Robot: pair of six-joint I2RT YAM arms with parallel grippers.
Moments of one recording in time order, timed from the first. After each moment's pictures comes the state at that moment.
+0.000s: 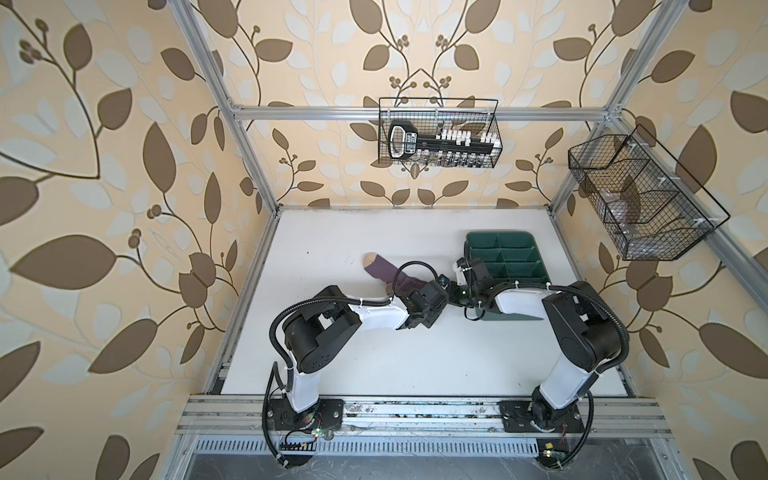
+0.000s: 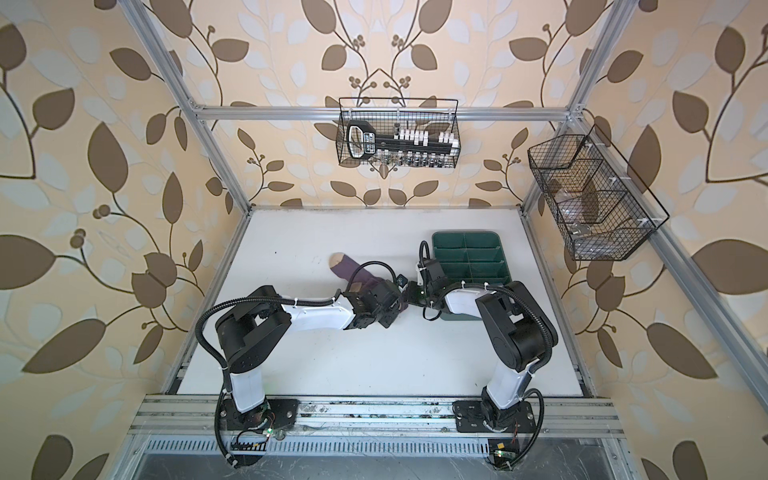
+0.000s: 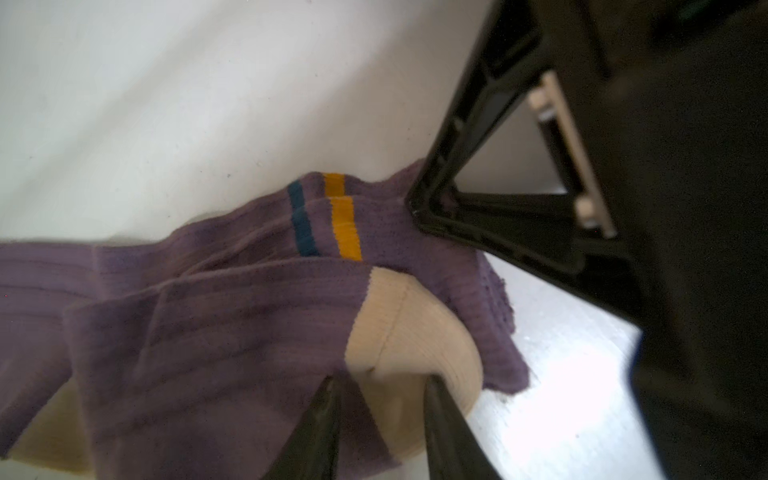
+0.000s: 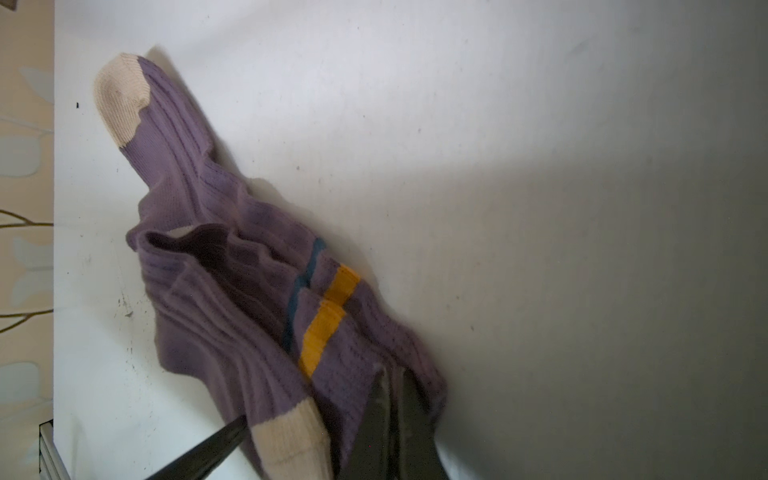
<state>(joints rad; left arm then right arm) -0.91 1.88 1.08 -0.15 -0.23 -0.15 0.42 1.75 0.80 0.04 -0.22 0.61</state>
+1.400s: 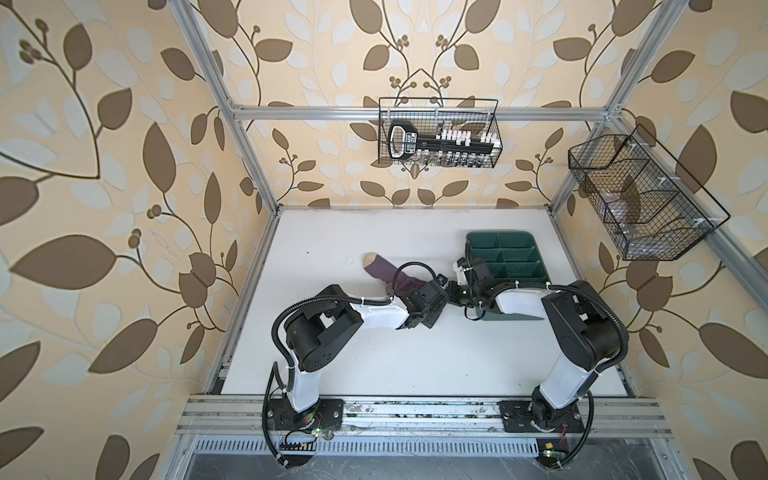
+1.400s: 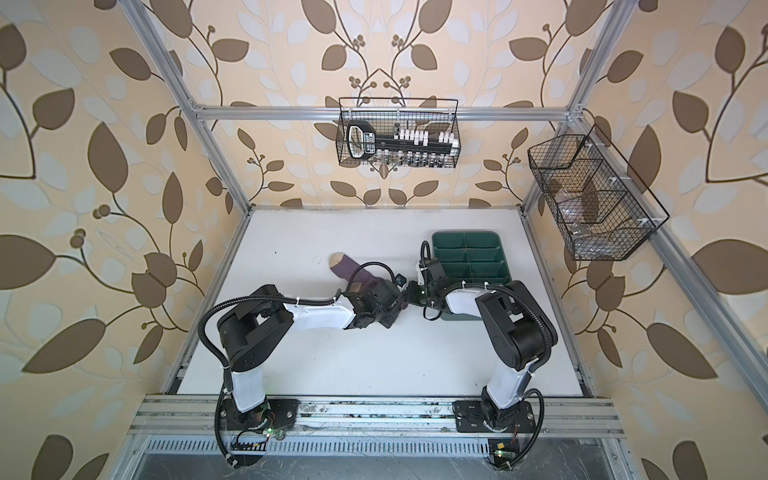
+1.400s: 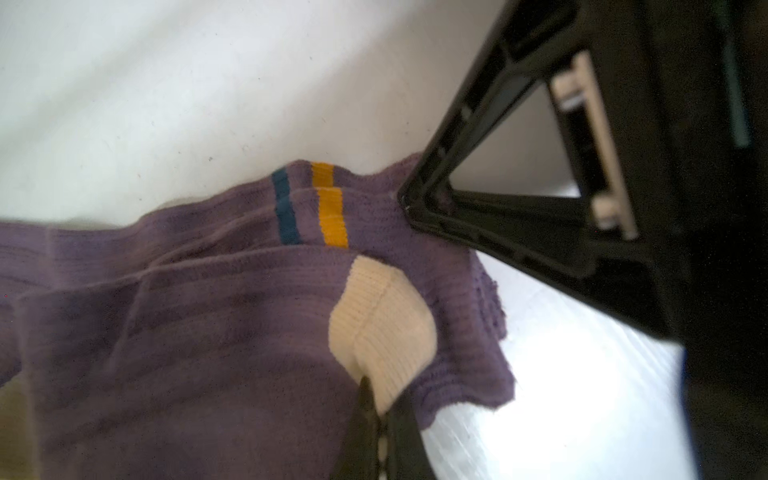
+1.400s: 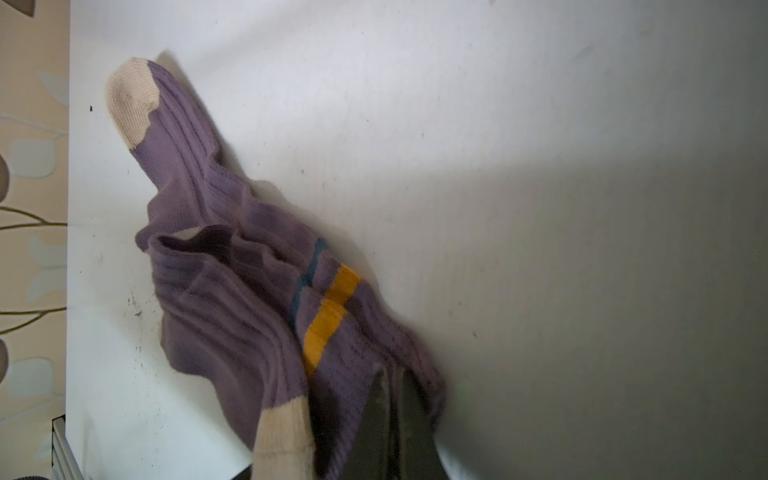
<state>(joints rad) -0.91 1.89 1.08 -0.14 -0.22 -0.22 0.41 1.76 0.80 0.07 -0.24 0.61</state>
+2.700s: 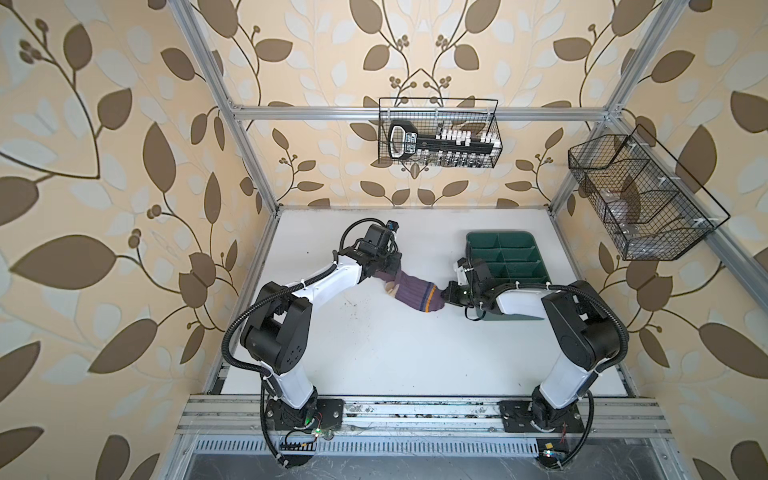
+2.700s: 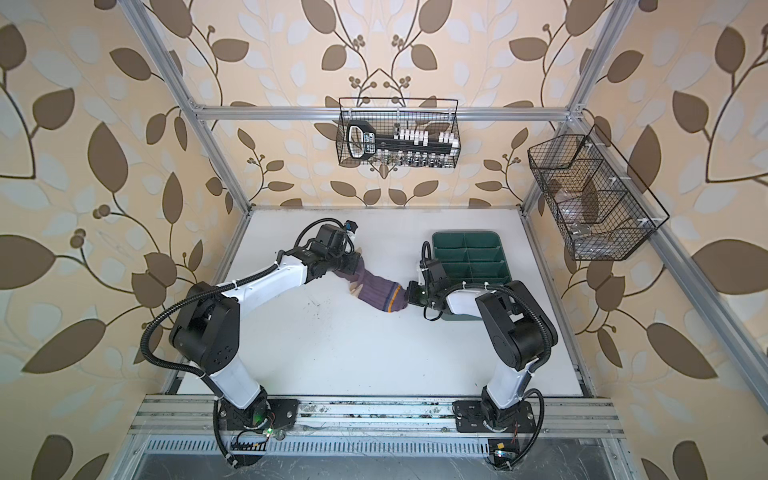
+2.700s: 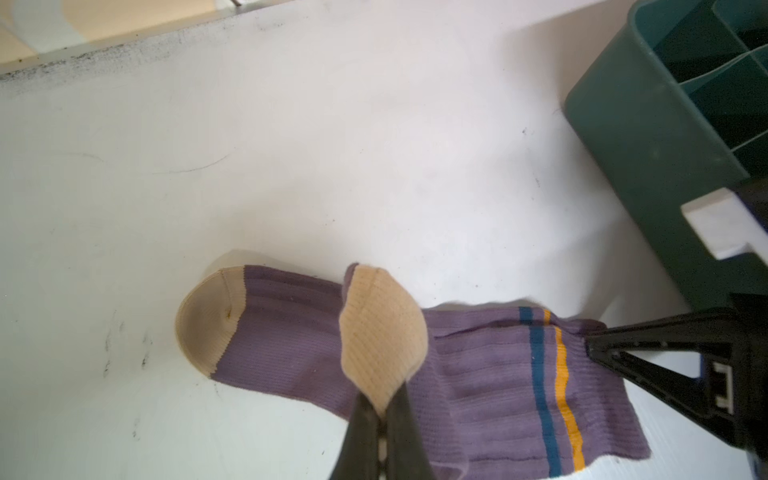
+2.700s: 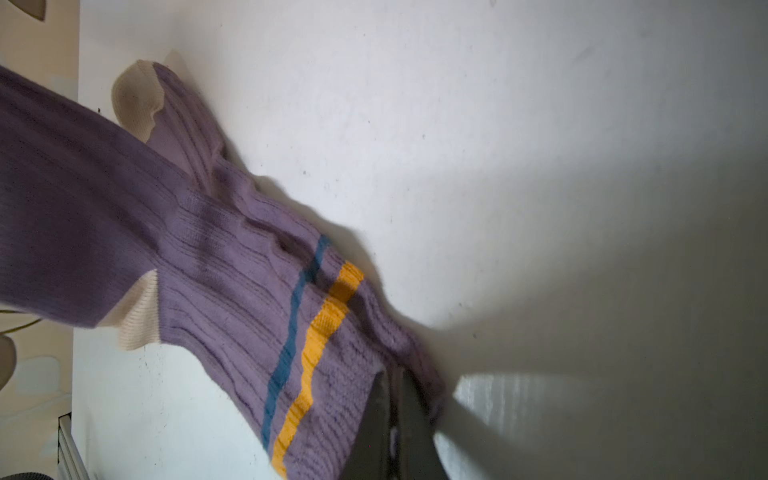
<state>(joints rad) -0.47 1.70 1.22 -0.31 0.03 -0.12 0.40 1.76 0.79 0.09 -0.24 0.61</state>
